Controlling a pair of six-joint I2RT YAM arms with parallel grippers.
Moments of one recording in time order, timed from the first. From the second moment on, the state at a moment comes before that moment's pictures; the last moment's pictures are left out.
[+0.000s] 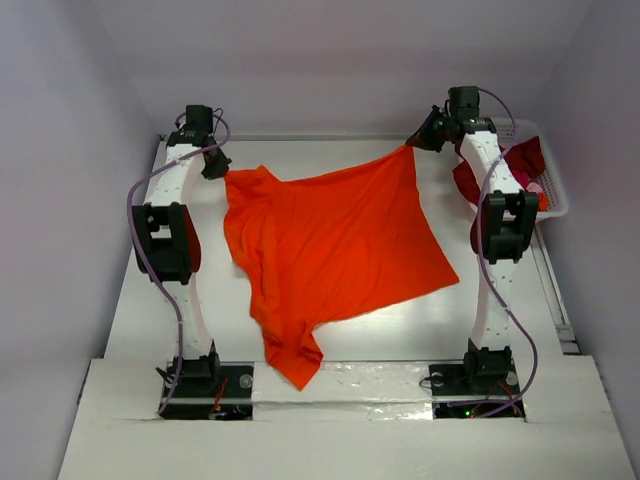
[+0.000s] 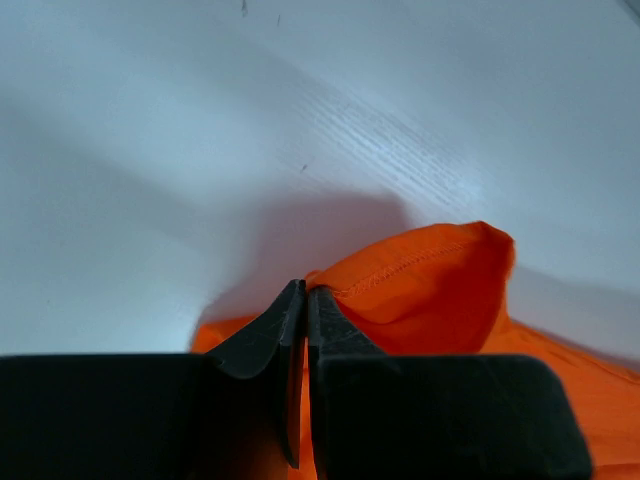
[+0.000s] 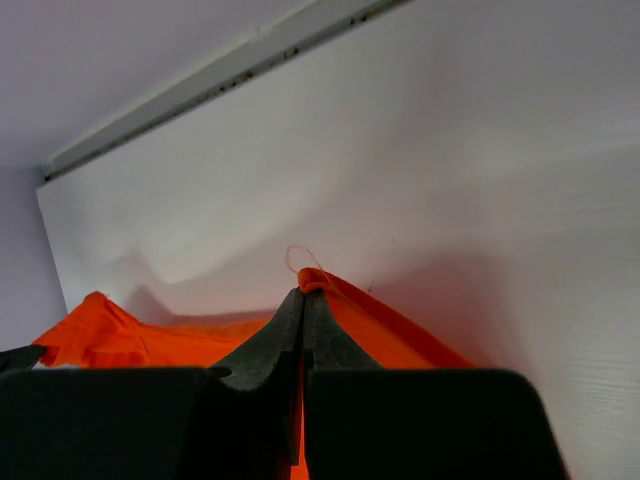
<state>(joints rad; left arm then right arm) -0.01 2.03 1.83 -0.74 -0.11 -0.57 0.05 2.32 2.24 -0.61 -0.35 0.63</state>
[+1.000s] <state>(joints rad) 0.12 2.34 2.22 -0.81 0.00 -0.61 0.01 2.38 2.31 -0.63 -0.35 0.63</state>
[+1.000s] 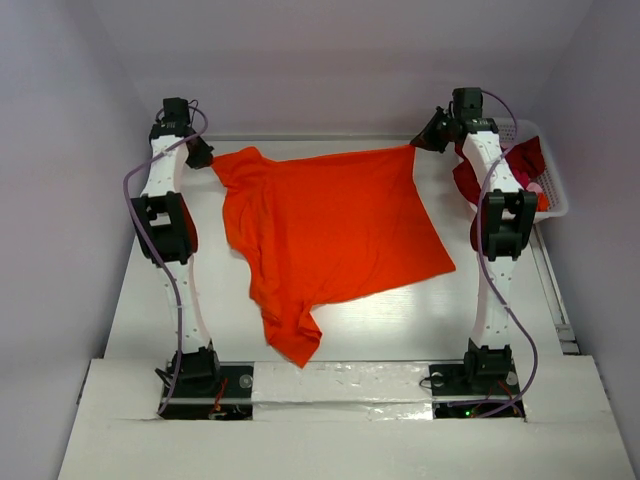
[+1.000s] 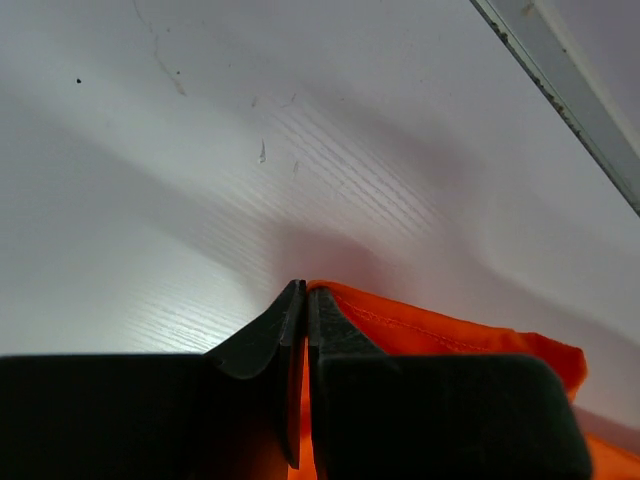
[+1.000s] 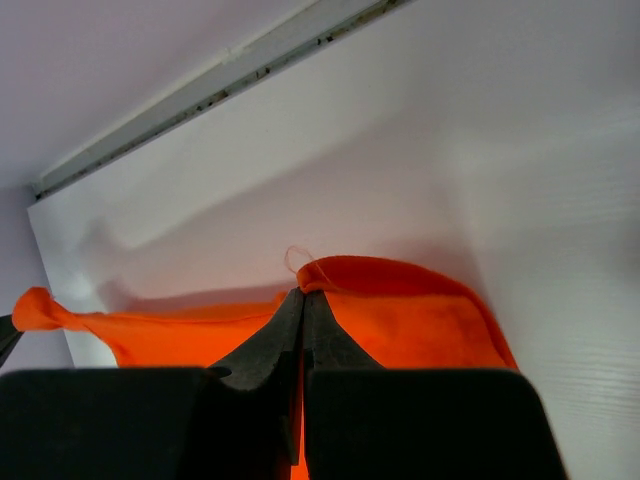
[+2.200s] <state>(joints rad) 0.11 2.15 1.99 -0.79 0.07 -0.60 0.01 2.31 2.15 -0.61 -0.36 0.63</state>
